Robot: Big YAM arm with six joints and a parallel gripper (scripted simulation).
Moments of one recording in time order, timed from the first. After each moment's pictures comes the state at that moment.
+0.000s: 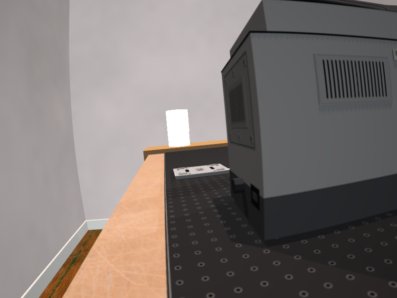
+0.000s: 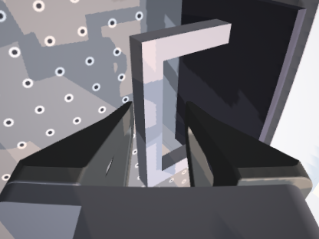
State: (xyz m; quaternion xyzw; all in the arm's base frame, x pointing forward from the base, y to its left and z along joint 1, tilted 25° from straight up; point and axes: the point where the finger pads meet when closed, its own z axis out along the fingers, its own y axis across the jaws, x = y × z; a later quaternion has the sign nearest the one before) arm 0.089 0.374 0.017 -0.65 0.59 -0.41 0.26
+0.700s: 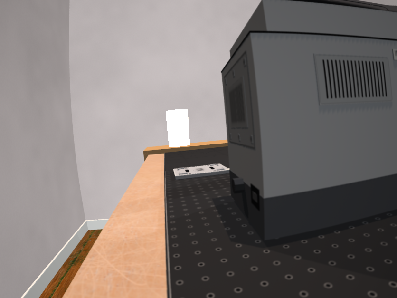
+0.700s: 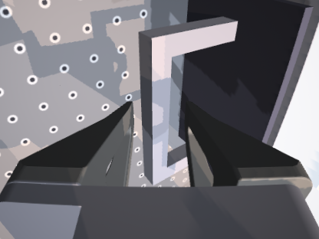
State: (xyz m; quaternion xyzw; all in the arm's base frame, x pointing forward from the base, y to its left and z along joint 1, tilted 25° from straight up) arm 0.086 0.372 0.015 -0.65 0.58 -0.41 0.25
